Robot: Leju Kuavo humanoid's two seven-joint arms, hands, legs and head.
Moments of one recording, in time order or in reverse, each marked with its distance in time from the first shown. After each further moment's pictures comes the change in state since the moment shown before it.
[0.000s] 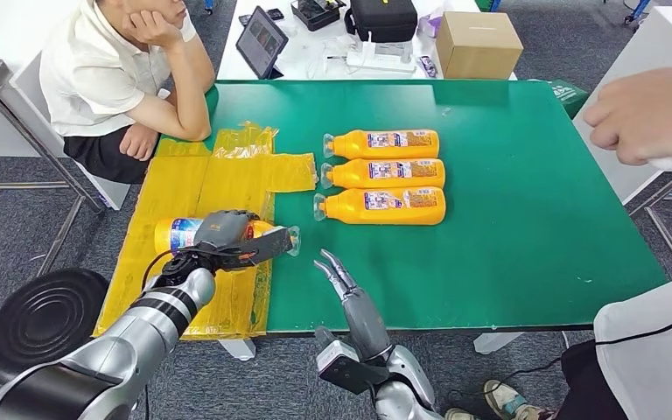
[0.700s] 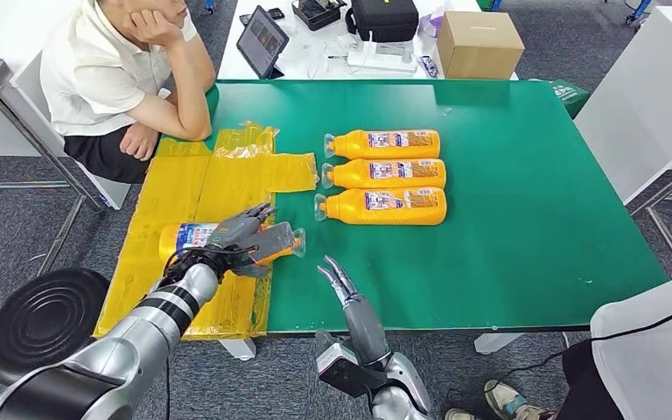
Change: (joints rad) left arm 0.027 -0.015 0.021 -0.049 0.221 -0.098 -0.166; right arm 0.000 0.019 -0.008 0.080 -0.024 -0.050 -0.036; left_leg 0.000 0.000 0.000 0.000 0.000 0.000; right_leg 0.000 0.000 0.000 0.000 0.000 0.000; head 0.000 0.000
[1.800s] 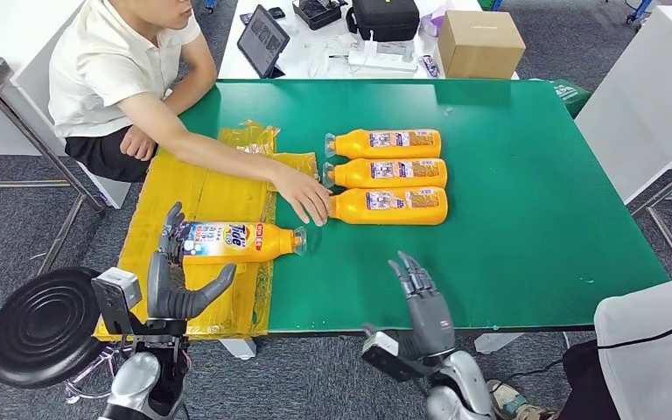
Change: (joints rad) left arm 0.668 0.046 0.053 -0.988 0.968 0.086 -0.251; right arm -0.001 -0.169 -0.175 0.011 0.276 -0.213 0.182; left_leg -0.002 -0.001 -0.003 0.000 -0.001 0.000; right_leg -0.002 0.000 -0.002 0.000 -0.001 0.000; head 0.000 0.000
